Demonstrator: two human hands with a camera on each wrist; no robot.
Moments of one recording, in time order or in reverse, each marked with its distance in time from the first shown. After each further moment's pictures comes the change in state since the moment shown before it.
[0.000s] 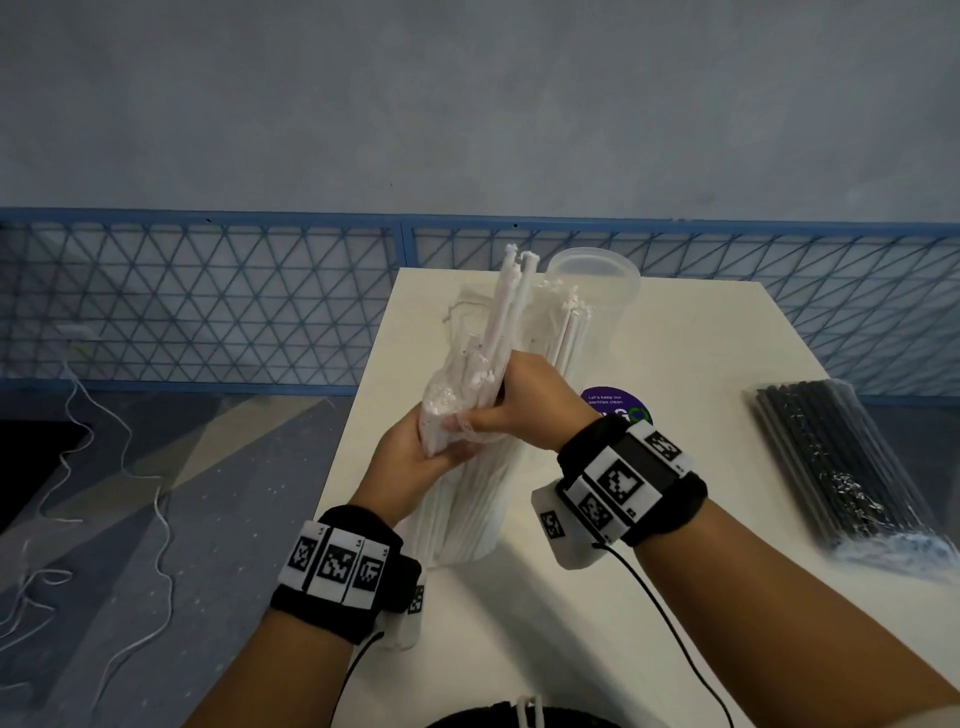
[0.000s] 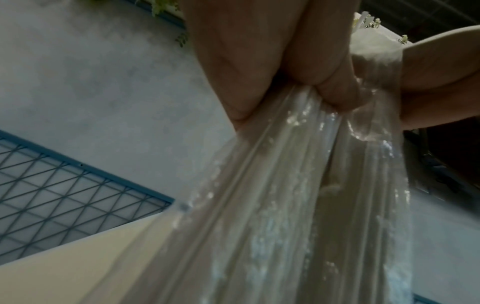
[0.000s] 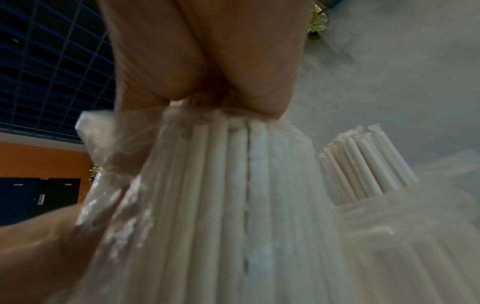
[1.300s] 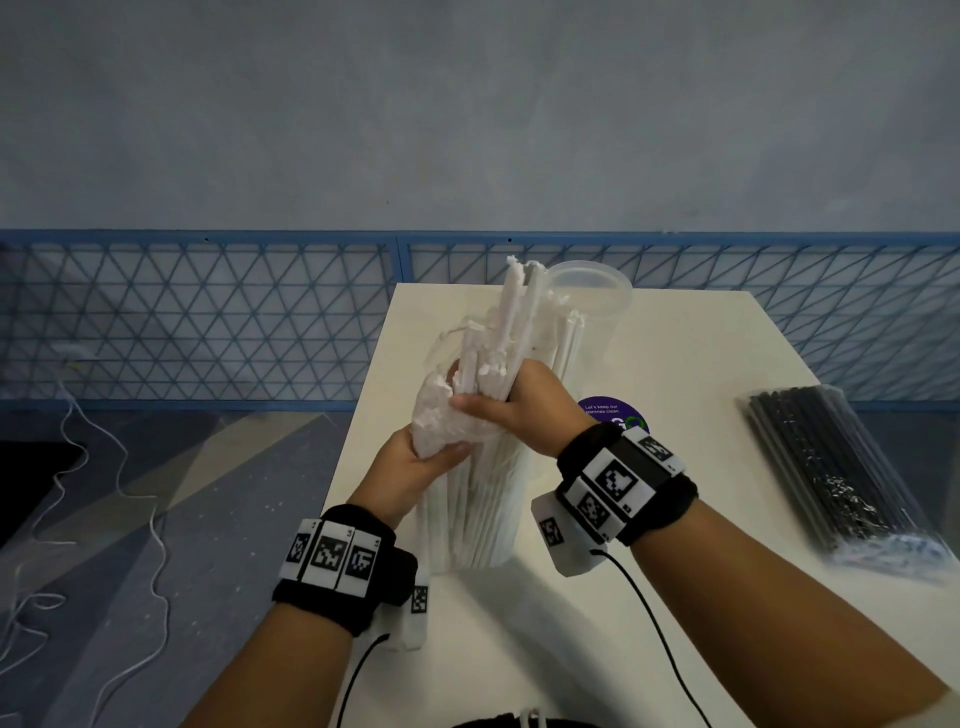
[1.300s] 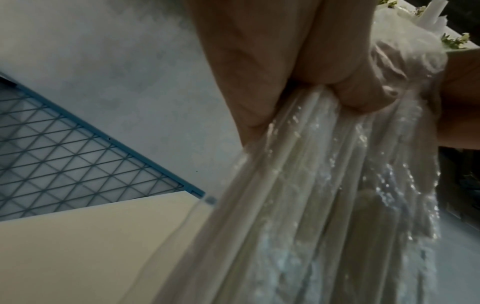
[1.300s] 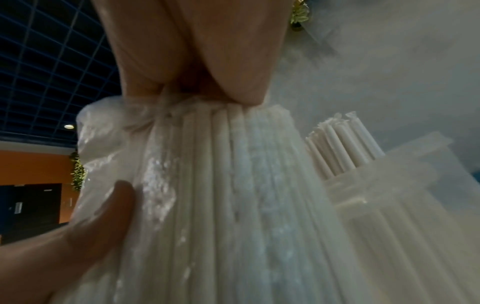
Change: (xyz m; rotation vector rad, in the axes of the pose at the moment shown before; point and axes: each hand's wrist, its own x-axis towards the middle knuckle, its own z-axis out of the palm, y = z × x) left_hand 0.006 -0.002 -0.005 -0.166 -0.056 -0.112; right_hand -0.002 0.001 0.001 0.212 0.094 -0.035
